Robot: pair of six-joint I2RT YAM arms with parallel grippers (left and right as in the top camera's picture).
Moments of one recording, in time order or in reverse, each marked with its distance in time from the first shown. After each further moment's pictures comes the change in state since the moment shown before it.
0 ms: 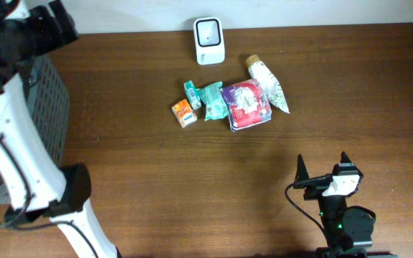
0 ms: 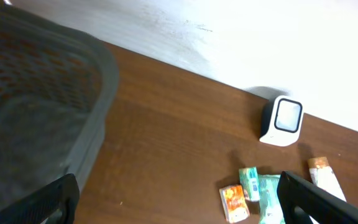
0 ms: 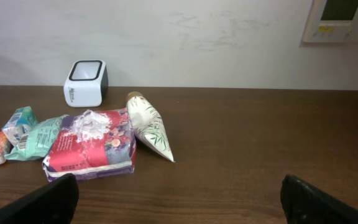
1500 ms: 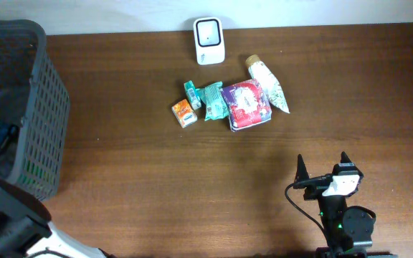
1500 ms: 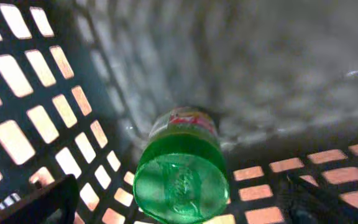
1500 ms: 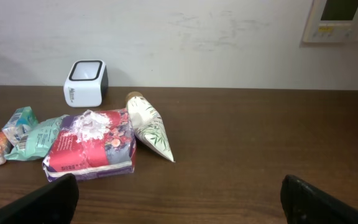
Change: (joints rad) left arm 0.542 -0.141 -1.213 0.278 -0.170 -0.313; right arm 0.000 0.000 0.000 0.000 0.000 0.000
